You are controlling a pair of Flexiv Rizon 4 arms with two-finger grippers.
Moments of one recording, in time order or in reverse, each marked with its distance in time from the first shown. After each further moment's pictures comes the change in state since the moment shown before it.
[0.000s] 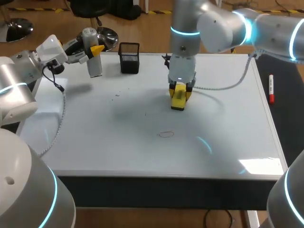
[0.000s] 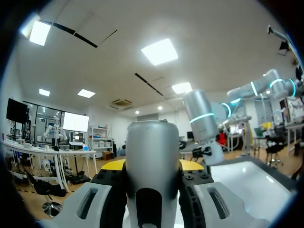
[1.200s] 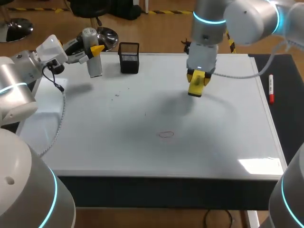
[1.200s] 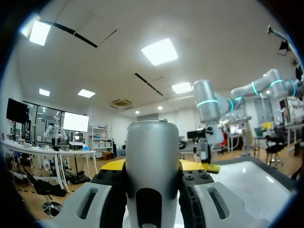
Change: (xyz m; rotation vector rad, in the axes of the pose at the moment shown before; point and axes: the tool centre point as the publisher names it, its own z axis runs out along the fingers) left arm 0.000 0.000 0.000 0.000 0.000 0.000; right arm 0.059 -0.013 -0.073 0.157 -0.043 0.050
